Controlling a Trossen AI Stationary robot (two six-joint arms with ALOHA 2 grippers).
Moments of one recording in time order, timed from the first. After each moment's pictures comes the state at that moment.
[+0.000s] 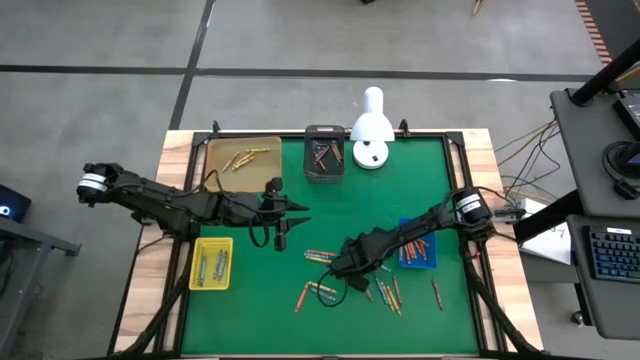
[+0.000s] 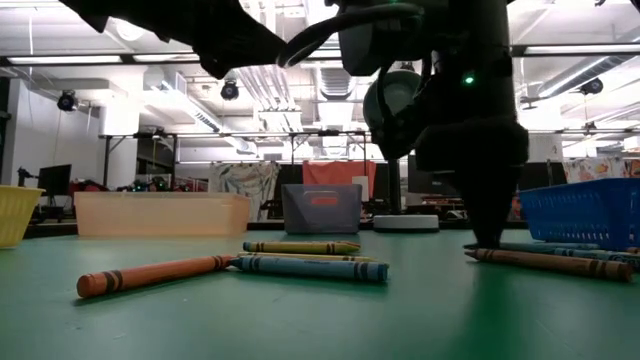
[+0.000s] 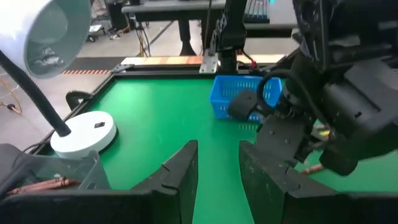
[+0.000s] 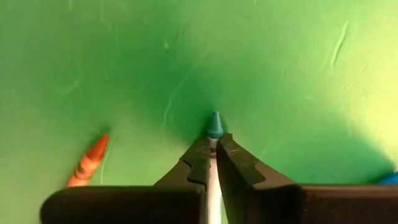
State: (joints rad) left arm -0.14 1.23 0.69 0.25 -0.28 -0.02; right arm 0.29 2.07 1.44 -1.04 0.08 0.84
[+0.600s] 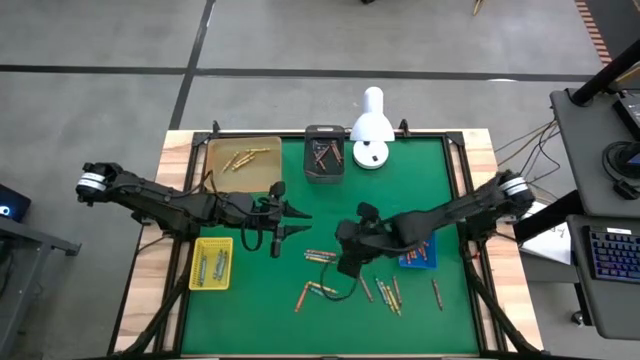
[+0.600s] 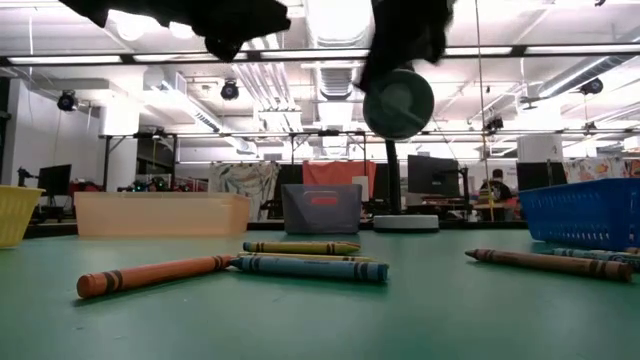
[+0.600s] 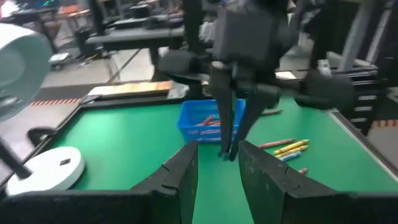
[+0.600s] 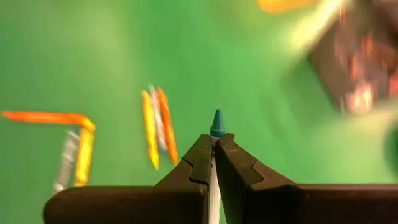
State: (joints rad) left arm -0.17 1.21 0.69 0.34 -0.16 0.04; right arm 0.31 1.72 1.41 -0.71 0.43 0.52
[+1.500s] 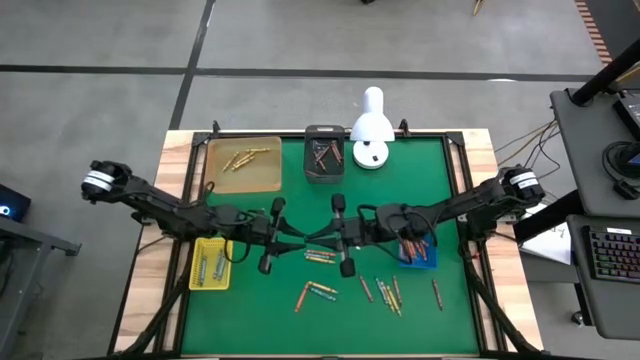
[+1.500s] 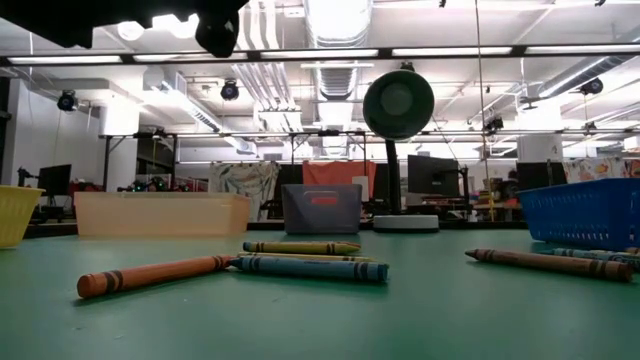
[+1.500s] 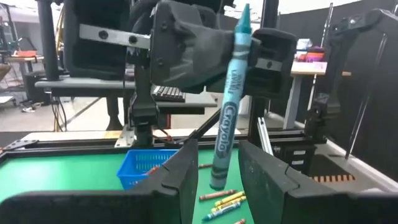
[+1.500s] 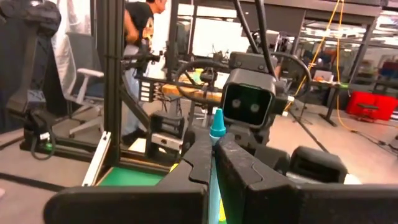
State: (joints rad) left arm -0.27 1.27 0.53 0.83 -0.09 -0.05; right arm 0.23 1.62 1.06 0.65 0.07 -0.14
